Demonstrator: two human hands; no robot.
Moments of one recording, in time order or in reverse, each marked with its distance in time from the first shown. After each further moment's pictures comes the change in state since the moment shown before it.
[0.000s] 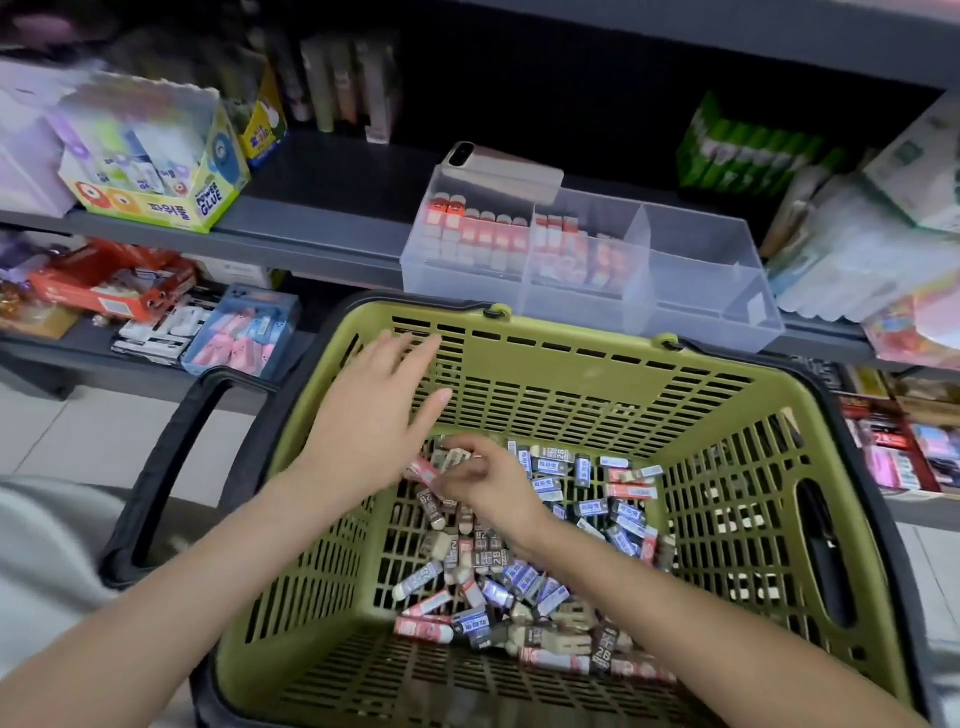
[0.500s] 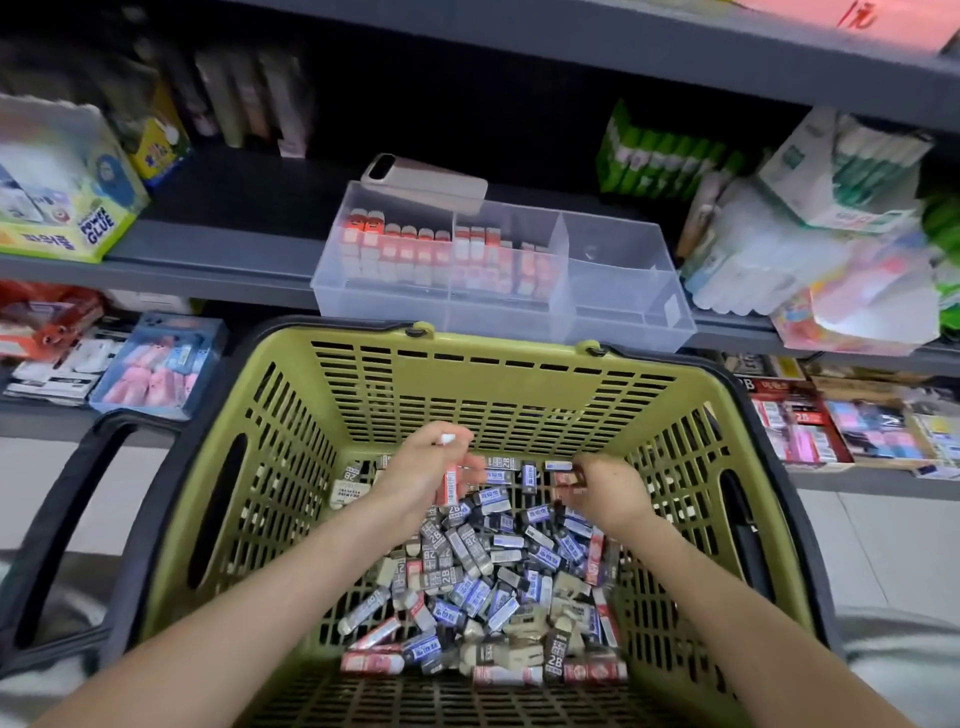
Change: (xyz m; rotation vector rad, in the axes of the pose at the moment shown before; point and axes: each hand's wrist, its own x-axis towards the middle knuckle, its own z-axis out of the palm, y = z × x) left_hand 0.027 0.066 0.074 -1.278 -0.413 -0.791; right_hand -0.018 0.049 -0.169 -1.242 0.291 0.230
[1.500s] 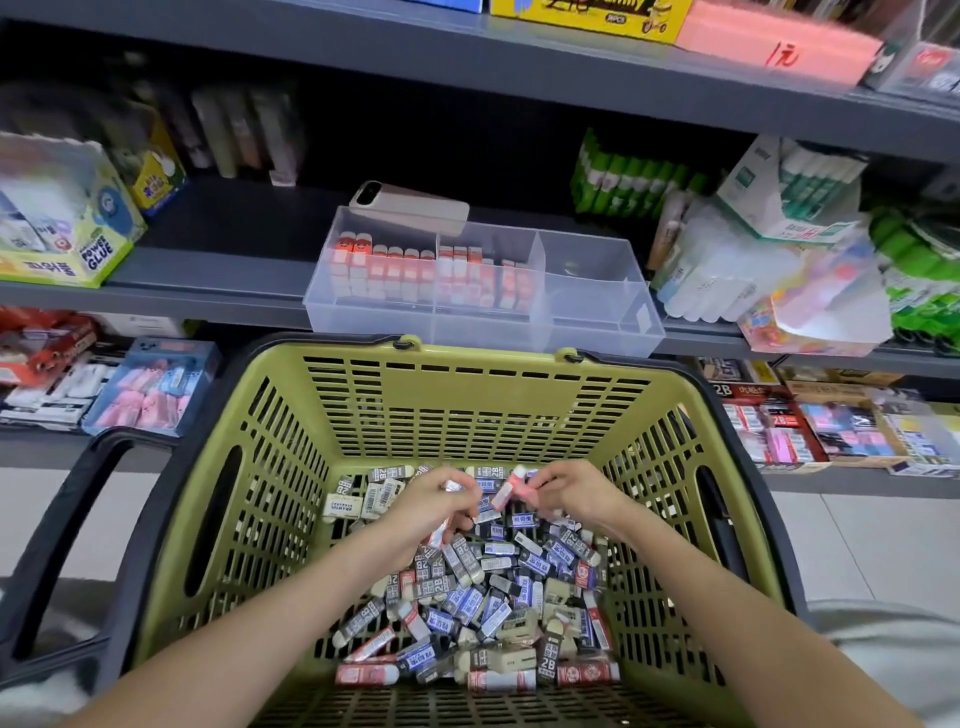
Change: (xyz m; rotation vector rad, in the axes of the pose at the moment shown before) left_hand 0.016 -0.042 0.000 0.243 -0.135 0.033; right_hand -0.007 -0.010 -0.013 1.025 -0.366 0.030
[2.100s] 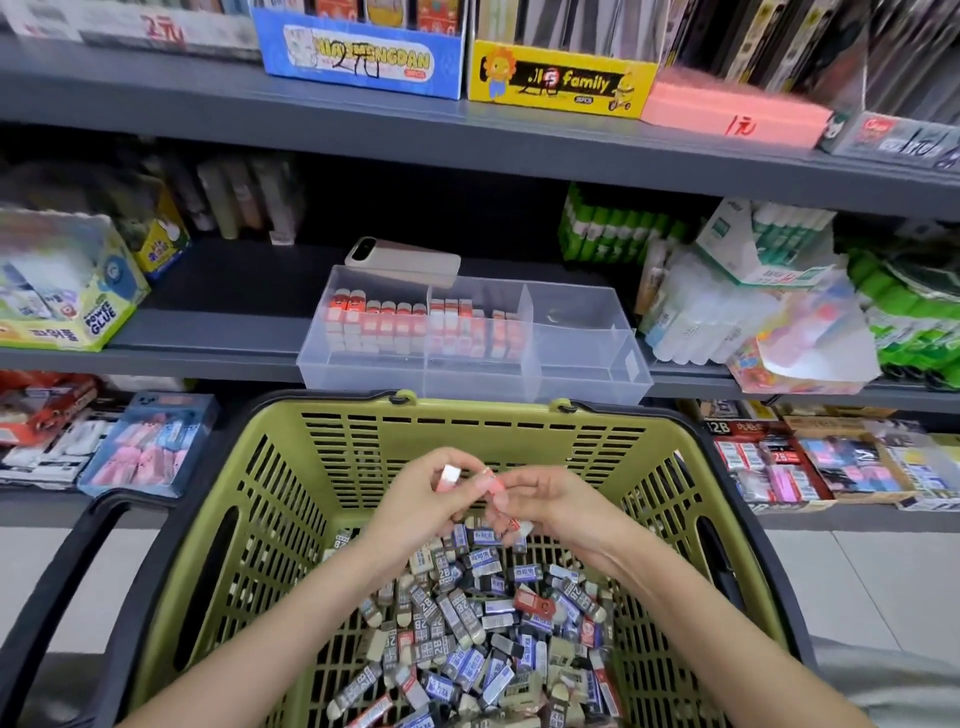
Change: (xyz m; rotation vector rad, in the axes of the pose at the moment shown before) left_hand -0.025 0.064 -0.003 0.115 0.080 0.404; right_hand -0.050 -0.078 0.016 0.289 -0.168 -0.258
